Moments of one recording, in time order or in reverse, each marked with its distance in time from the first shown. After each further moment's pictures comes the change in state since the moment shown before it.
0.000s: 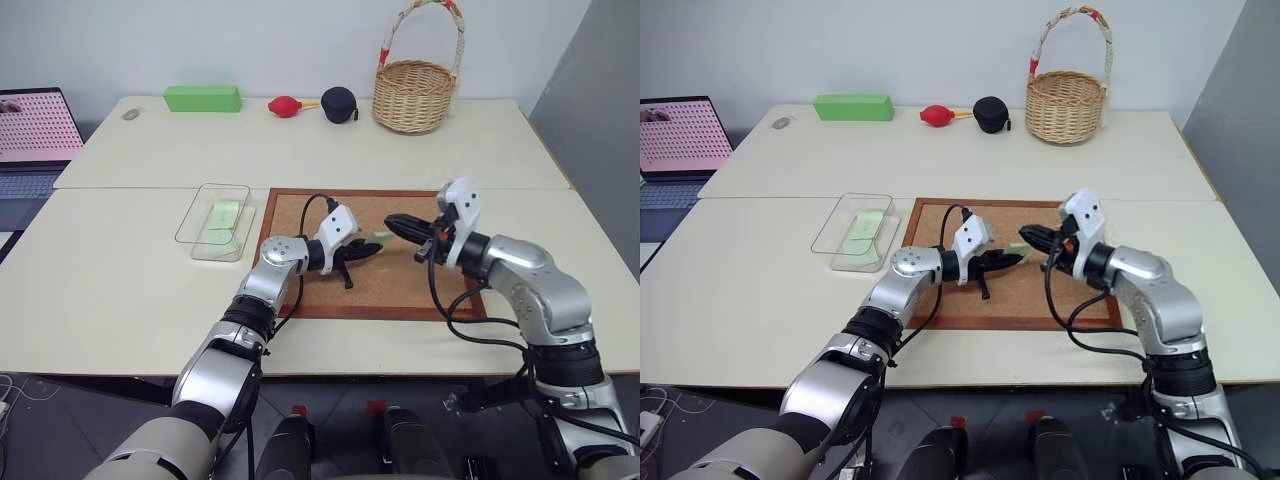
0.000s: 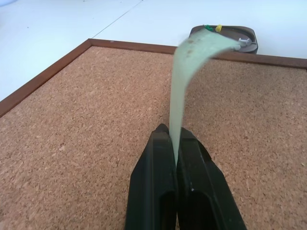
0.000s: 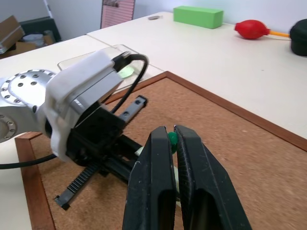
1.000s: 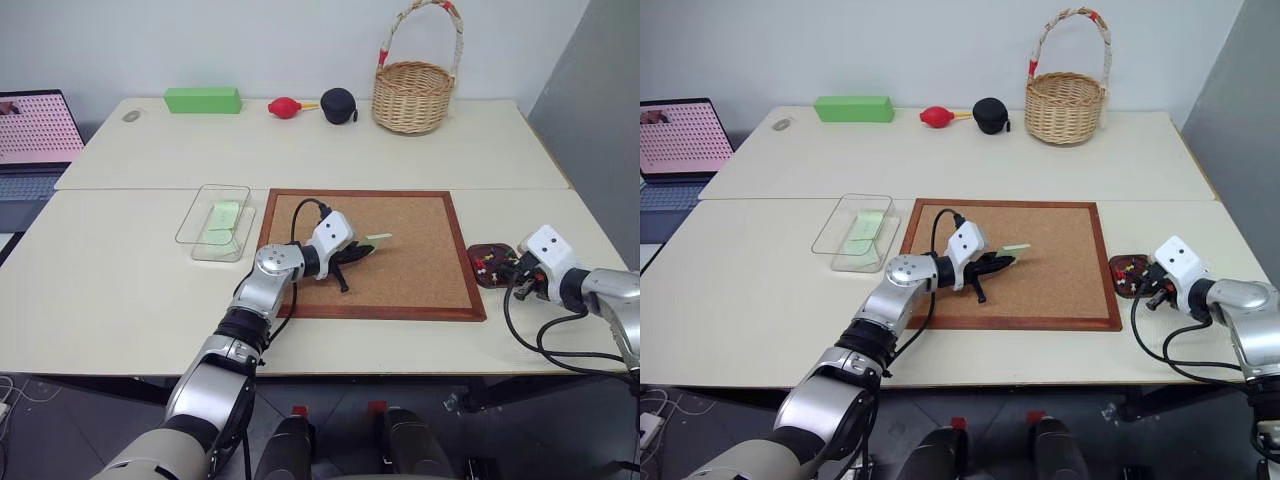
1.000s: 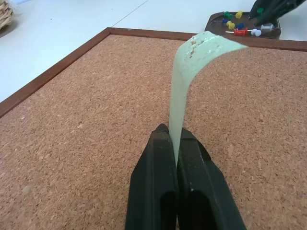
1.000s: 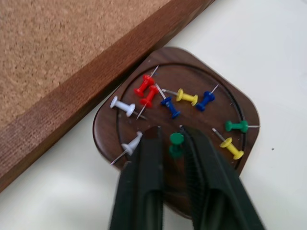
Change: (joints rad) left arm 0.078 0.020 -0.003 -0.118 0.028 0.035 0.088; right arm 0.208 -0.408 0.007 0.295 -0.280 -0.204 0.119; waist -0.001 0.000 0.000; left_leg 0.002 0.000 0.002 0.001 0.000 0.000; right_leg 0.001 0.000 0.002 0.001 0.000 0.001
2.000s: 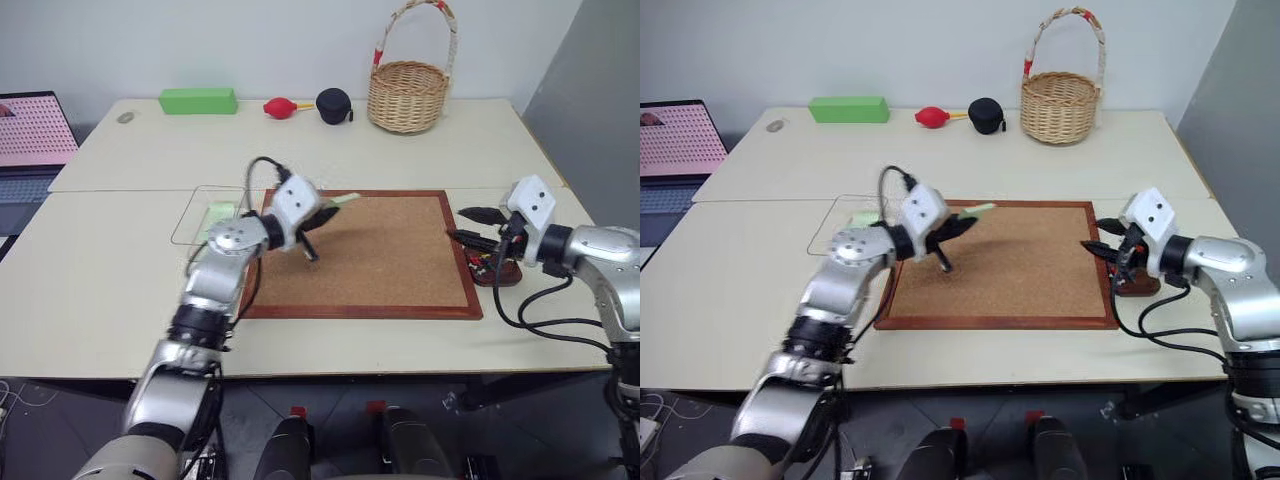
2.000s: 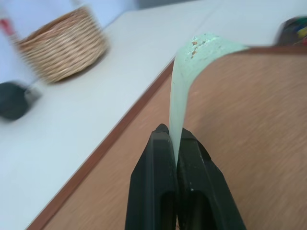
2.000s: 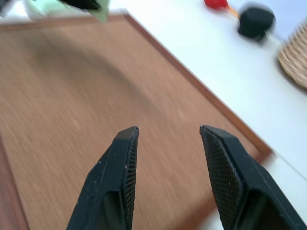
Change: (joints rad) left arm 0.103 0.288 0.124 -0.518 0.003 0.308 0.127; right arm -0.189 0.144 -0.010 -0.221 0.186 -0.020 0.116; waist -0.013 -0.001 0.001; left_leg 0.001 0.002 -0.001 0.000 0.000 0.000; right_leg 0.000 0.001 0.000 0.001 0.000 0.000
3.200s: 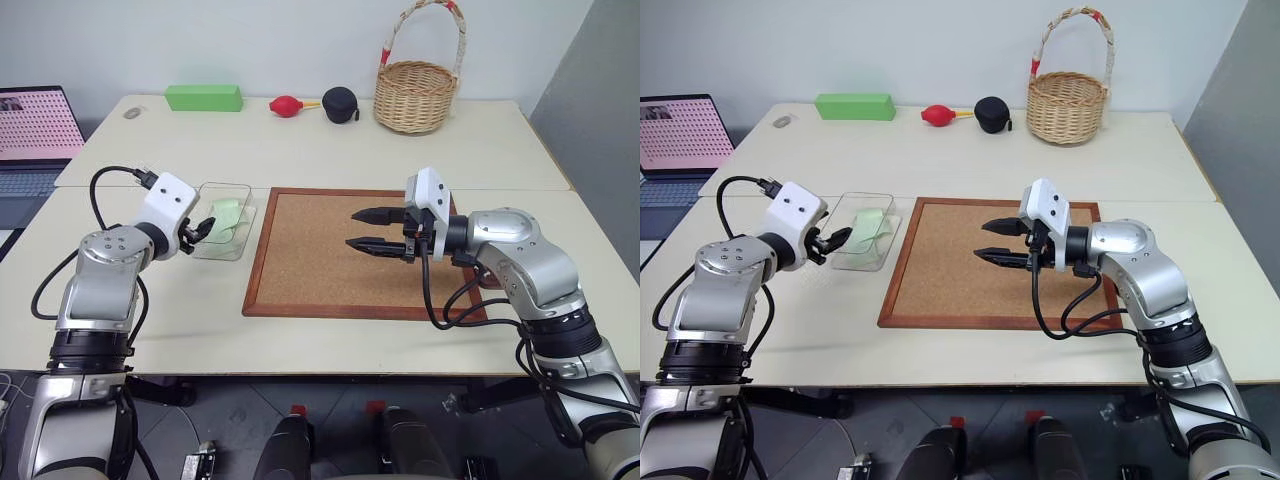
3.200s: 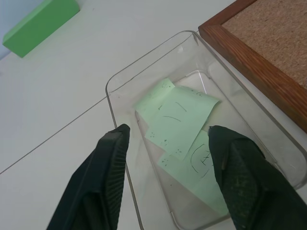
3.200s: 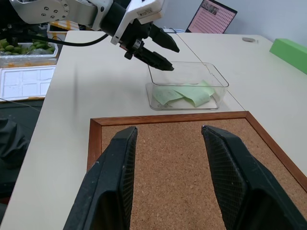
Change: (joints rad) left arm 0.124 0.254 0.153 -0.016 0.025 0.261 0.149; right arm -0.193 0.224 0.223 -0.025 0.049 0.056 0.062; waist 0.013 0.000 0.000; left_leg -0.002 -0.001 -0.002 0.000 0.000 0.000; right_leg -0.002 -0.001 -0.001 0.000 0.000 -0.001
